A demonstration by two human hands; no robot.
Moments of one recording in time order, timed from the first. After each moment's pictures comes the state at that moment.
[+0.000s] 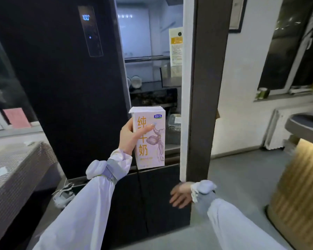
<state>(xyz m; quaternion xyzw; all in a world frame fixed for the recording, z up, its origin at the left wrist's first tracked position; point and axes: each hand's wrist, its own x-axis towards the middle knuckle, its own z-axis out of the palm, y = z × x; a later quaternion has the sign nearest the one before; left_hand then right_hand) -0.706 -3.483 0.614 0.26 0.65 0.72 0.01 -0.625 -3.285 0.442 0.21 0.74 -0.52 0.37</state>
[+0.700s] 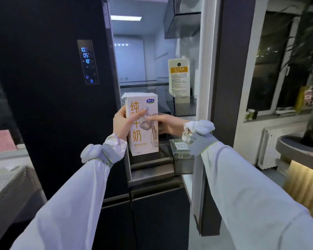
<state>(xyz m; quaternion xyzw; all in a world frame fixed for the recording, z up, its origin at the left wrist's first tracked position) -0.768 -3.453 0.718 0.29 0.61 0.74 -0.06 -0.712 -3.288 0.737 -0.07 0.80 -0.60 0.01</state>
